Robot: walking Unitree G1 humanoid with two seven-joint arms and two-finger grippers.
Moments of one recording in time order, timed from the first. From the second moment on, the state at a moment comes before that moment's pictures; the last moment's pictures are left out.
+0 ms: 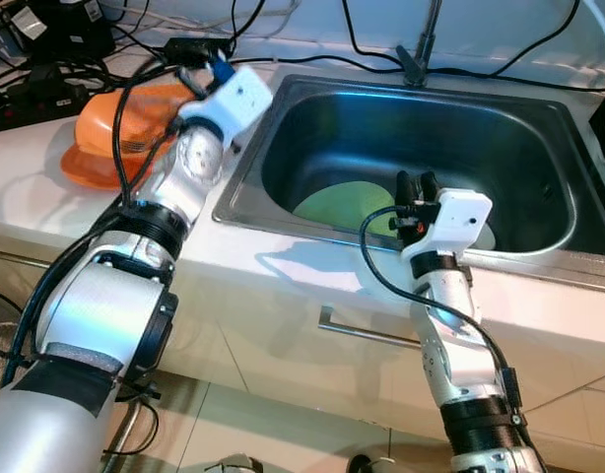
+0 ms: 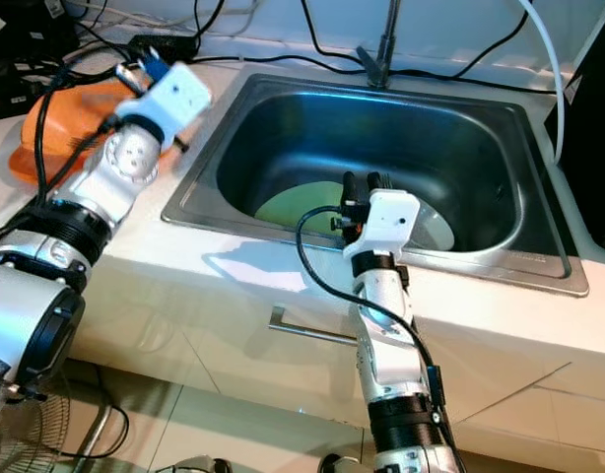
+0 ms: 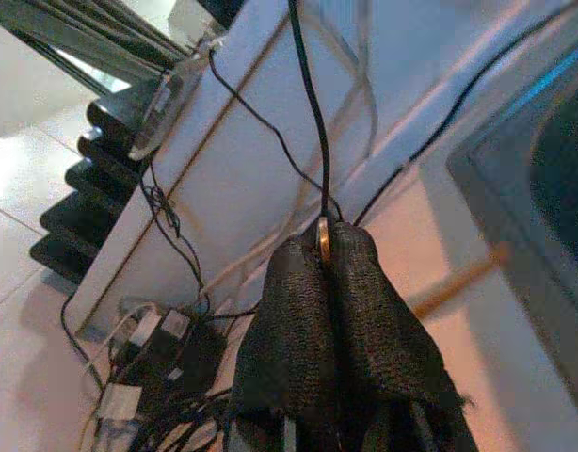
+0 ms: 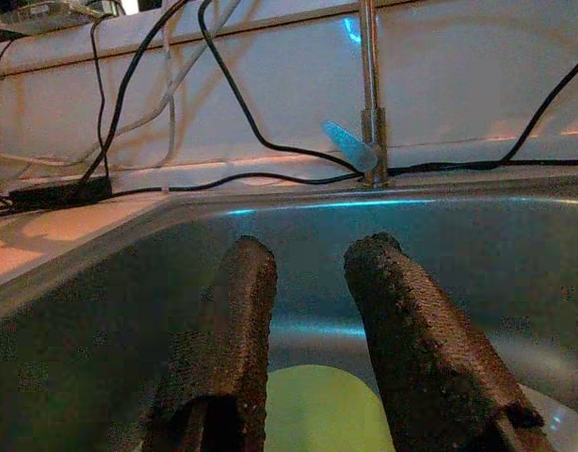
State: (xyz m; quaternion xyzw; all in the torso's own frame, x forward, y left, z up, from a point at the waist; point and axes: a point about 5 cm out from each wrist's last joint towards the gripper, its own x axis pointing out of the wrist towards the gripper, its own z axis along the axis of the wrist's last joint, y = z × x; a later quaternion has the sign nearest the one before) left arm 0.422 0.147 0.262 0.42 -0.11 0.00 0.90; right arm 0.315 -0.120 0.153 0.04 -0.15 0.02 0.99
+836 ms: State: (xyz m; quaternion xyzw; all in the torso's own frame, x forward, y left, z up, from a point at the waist) left arm 0.394 0.184 0.302 0.32 -0.11 -0.02 0.94; right arm 0.327 -0.114 0.153 0.04 -0.14 0.04 0.99
